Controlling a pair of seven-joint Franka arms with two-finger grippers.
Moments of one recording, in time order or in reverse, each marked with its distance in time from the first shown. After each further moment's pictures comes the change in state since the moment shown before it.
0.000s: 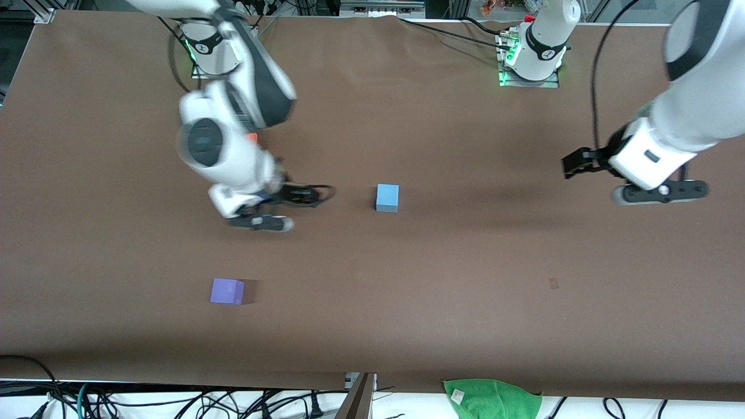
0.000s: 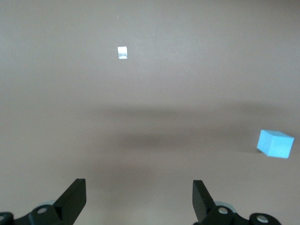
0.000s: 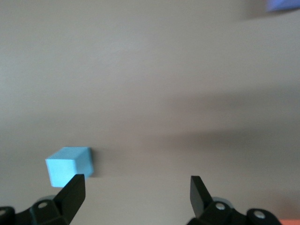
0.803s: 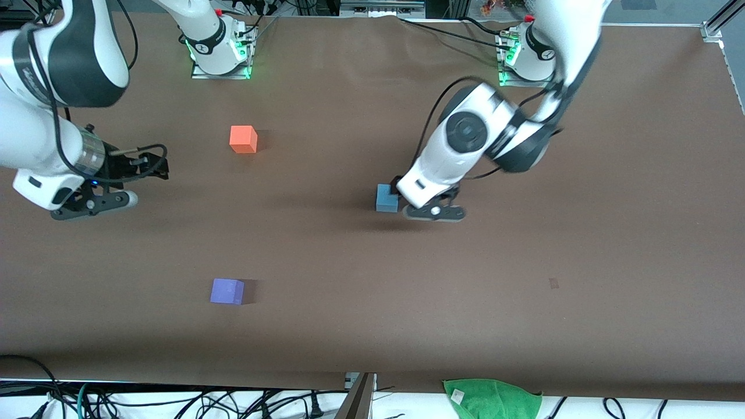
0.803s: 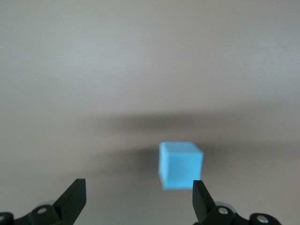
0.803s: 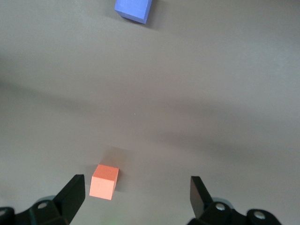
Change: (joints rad) left arm -0.373 0.233 -0.067 -0.185 -0.004 0.498 -0.428; right arm -0.410 -0.249 -0.032 0.002 -0.199 -0.451 -0.719
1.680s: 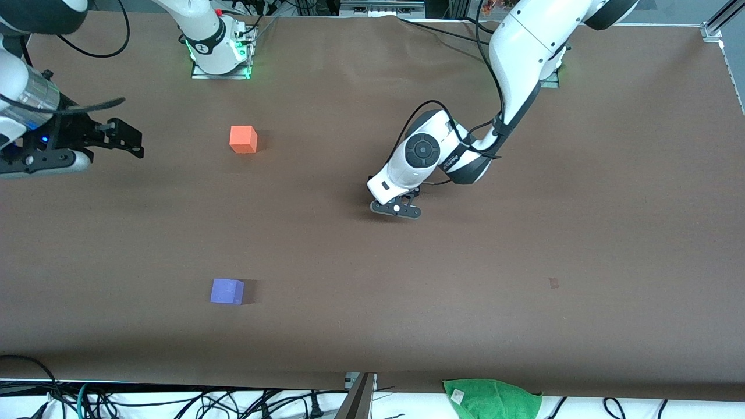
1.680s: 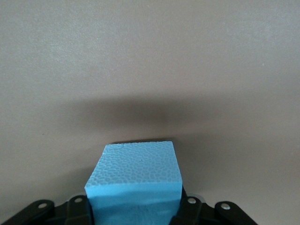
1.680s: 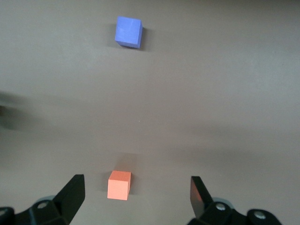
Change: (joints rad) left arm -0.132 0.294 -0.014 -0.065 0.000 0.380 0.015; right arm -0.004 -0.149 -0.002 0.000 -0.008 -0.026 0.120
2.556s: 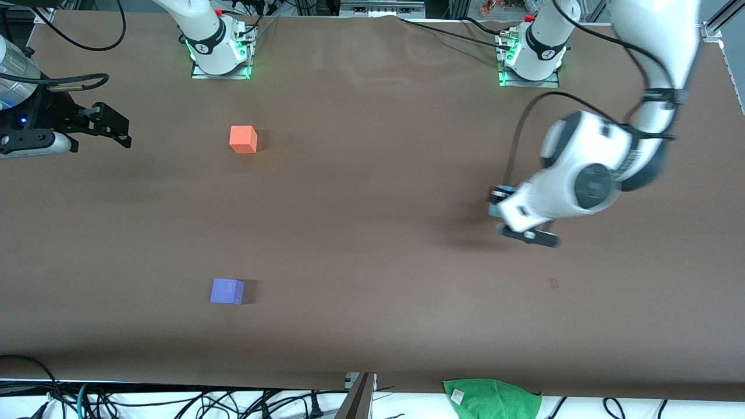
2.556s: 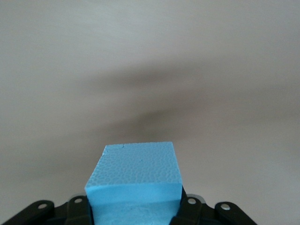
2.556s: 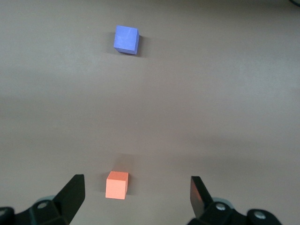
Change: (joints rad) left arm 0.353 -0.266 -0.009 -0.002 -0.007 -0.518 0.385; right arm 0.001 -0.068 -0.004 0.001 -0.016 -0.011 0.002
